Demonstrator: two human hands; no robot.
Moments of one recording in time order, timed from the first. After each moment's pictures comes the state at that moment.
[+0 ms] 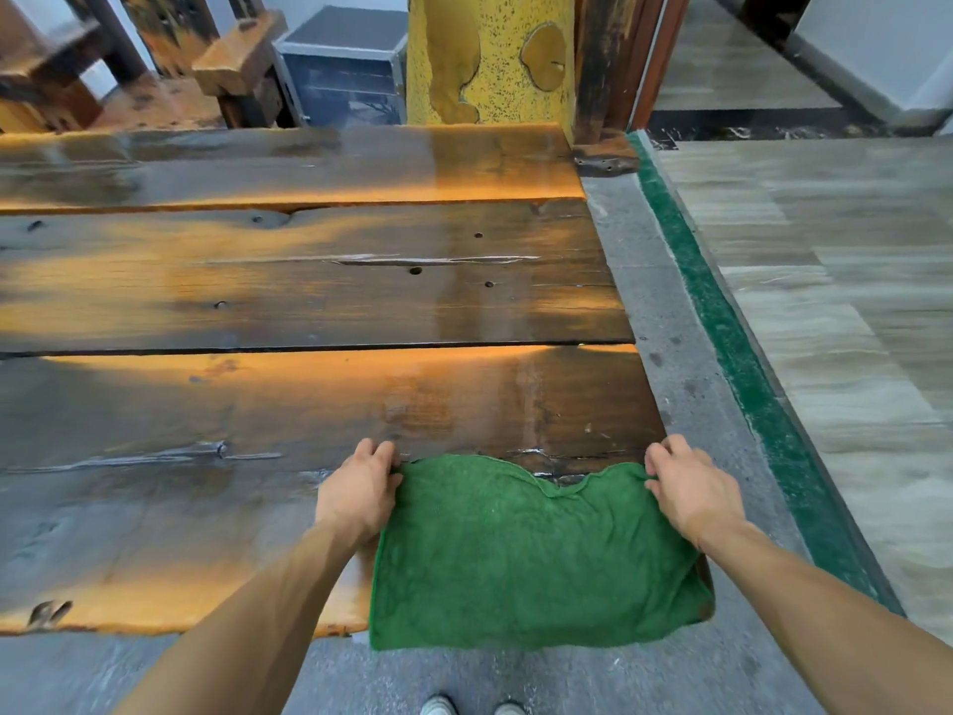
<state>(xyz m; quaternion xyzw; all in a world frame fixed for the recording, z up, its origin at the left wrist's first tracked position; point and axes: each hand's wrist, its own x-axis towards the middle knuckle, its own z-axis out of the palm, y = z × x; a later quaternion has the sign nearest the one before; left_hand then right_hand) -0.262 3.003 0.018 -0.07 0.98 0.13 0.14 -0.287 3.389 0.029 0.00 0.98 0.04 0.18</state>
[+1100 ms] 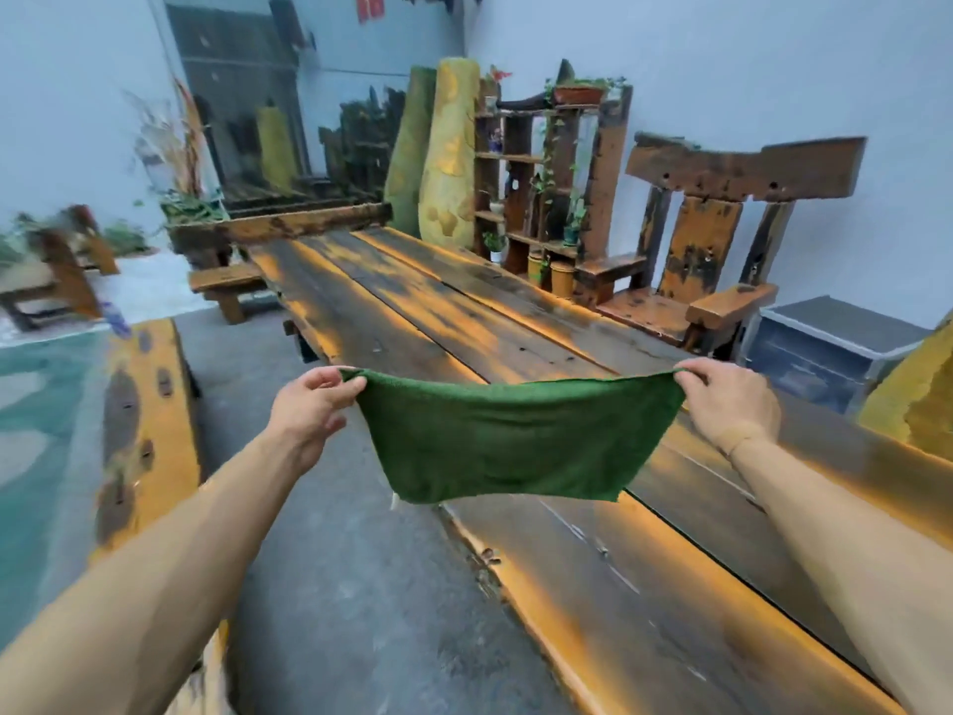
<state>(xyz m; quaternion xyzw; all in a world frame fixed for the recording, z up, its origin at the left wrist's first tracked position) 0.101 2.732 0.385 -0.45 0.52 0.57 -0.44 -0.269 2.961 0.406 -0.35 0.88 -0.30 -0.10</state>
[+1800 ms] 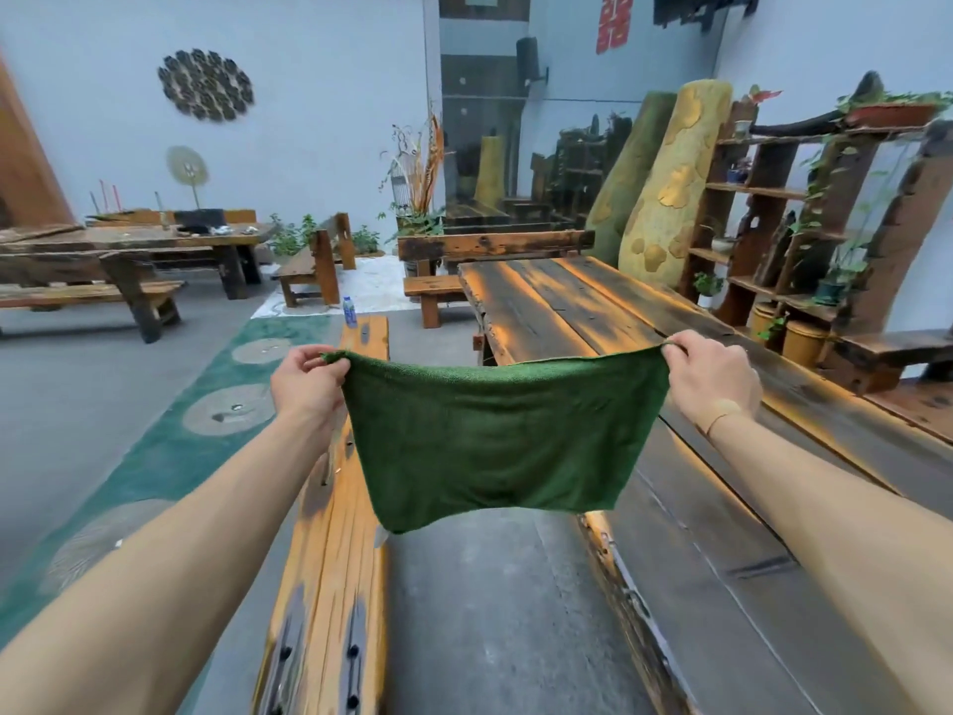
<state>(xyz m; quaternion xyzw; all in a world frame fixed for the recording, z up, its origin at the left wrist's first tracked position) 0.342 2.505 0.423 -0.55 0.35 0.37 -0.66 -0.055 2.551 0.443 -0.54 0.76 -0.36 -0.08</state>
